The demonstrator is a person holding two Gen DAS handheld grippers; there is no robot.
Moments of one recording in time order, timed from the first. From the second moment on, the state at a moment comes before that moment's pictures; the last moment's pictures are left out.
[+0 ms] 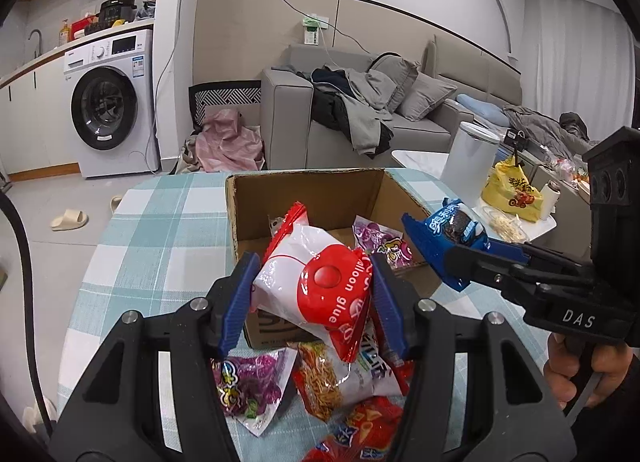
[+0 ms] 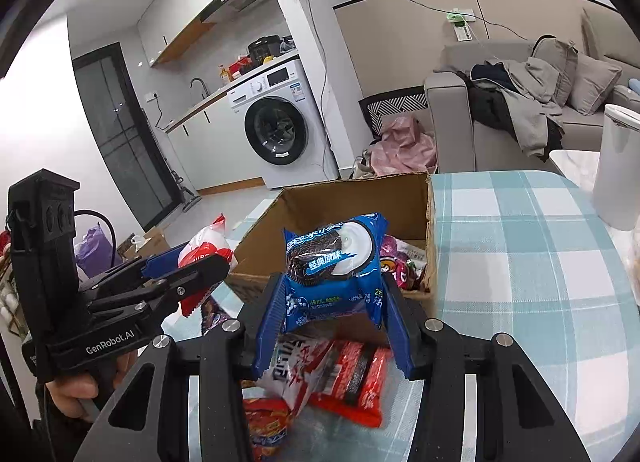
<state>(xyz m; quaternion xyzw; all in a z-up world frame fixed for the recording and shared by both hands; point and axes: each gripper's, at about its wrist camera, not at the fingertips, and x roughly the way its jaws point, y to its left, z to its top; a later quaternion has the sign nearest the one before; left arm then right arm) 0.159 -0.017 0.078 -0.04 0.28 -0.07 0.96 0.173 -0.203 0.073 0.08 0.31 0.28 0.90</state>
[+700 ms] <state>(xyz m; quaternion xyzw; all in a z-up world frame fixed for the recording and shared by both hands) 0.209 -0.022 0.056 -0.04 0.31 -0.06 0.95 0.204 -0.203 0.059 0.10 0.32 0.29 0.89</state>
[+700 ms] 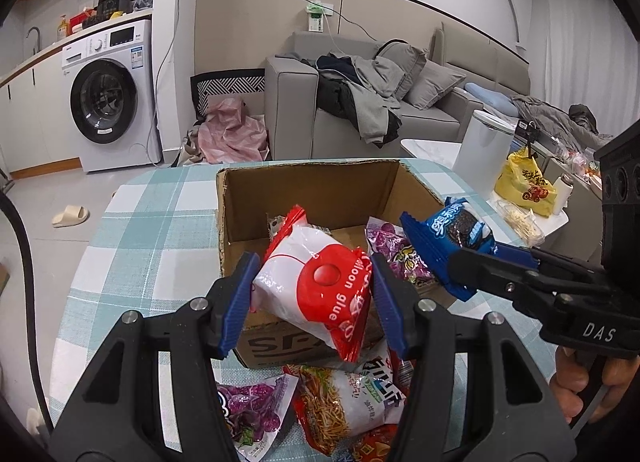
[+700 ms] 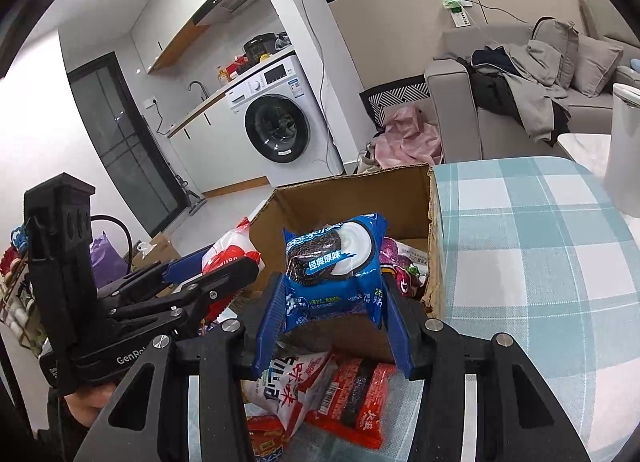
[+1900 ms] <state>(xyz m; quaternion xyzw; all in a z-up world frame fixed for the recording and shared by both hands) 0.194 -0.005 0.061 -0.04 0.30 -0.05 0.95 0.208 -0.214 0.068 0.09 0.28 0.27 0.92</state>
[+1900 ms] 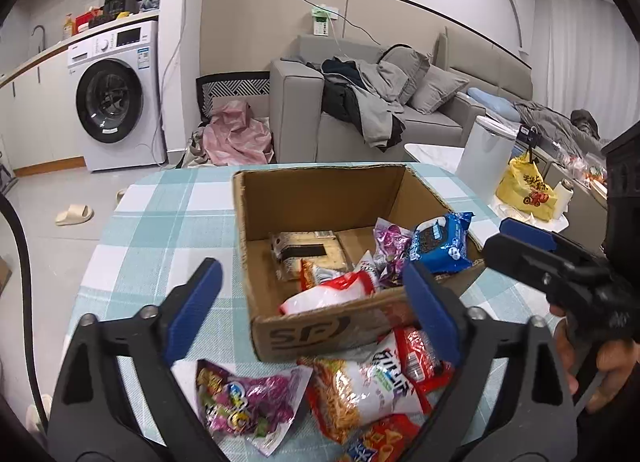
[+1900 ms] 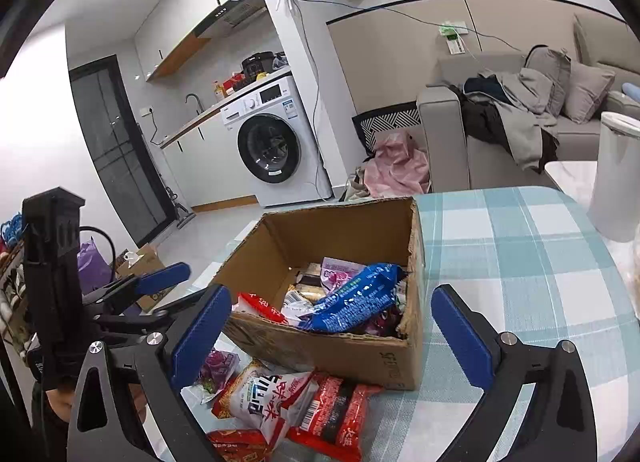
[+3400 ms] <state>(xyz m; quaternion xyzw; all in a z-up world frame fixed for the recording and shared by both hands) 0.146 0.039 0.010 -0.04 0.35 -0.02 0.93 0.196 -0.190 -0.001 0.00 0.44 0.24 0.87</state>
